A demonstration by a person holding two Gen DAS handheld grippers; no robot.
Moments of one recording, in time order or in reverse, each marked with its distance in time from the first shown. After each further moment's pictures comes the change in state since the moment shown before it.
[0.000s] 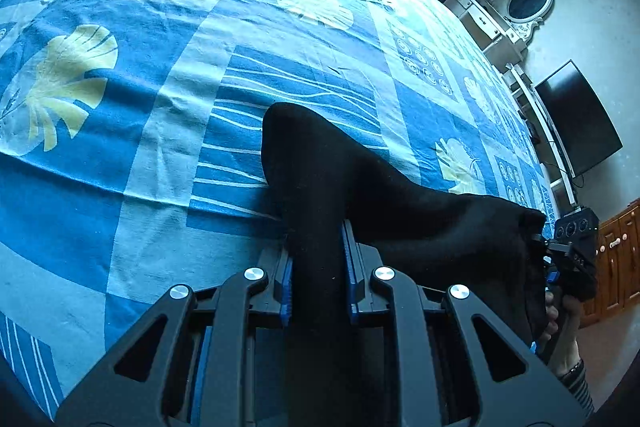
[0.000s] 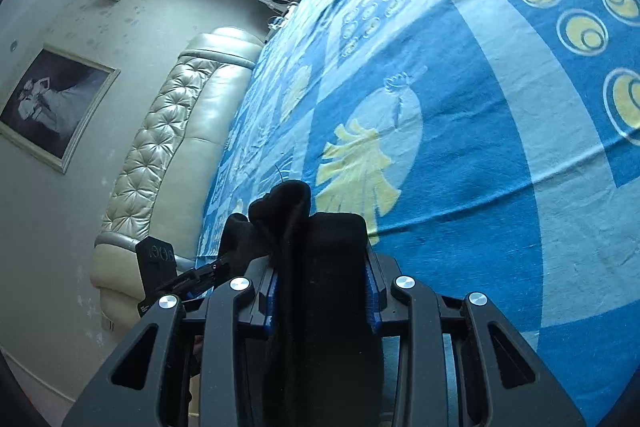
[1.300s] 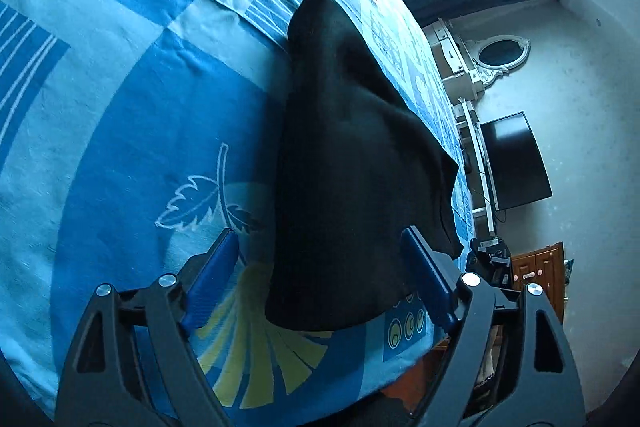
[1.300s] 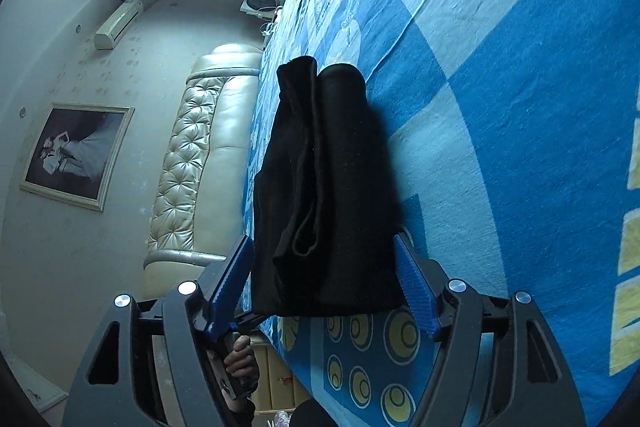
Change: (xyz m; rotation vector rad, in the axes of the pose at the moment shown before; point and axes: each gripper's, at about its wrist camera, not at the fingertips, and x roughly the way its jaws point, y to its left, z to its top) left arm -0.068 0.023 -0.129 -0.260 0.023 -0.281; right arm -0.064 -0.005 -0.102 0.203 -0.018 0.119
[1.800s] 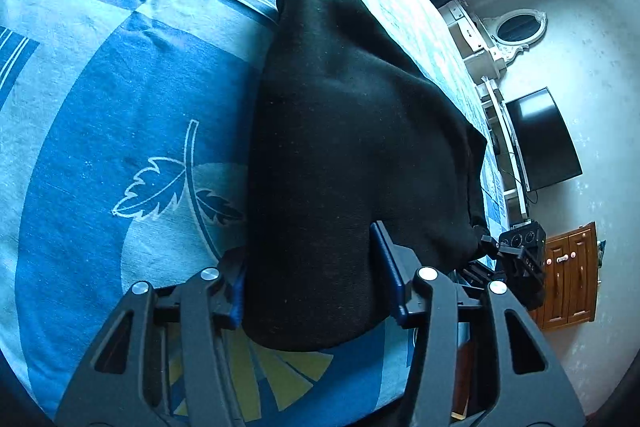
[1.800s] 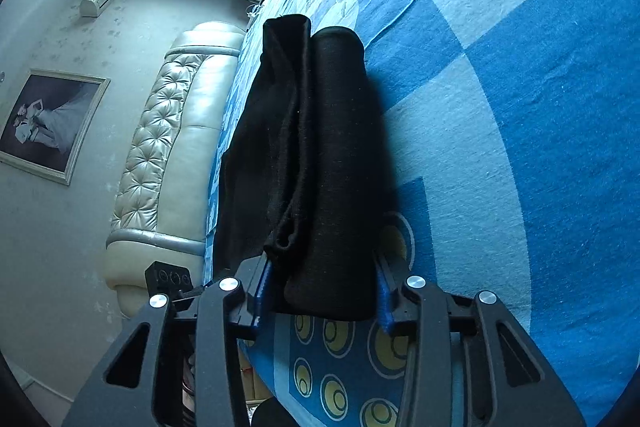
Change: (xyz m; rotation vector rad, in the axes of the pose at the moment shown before) left arm 0.030 -0.022 -0.009 0.070 0.024 0.126; right arm 0.026 0.009 -0.006 -0.092 0.045 -0.124
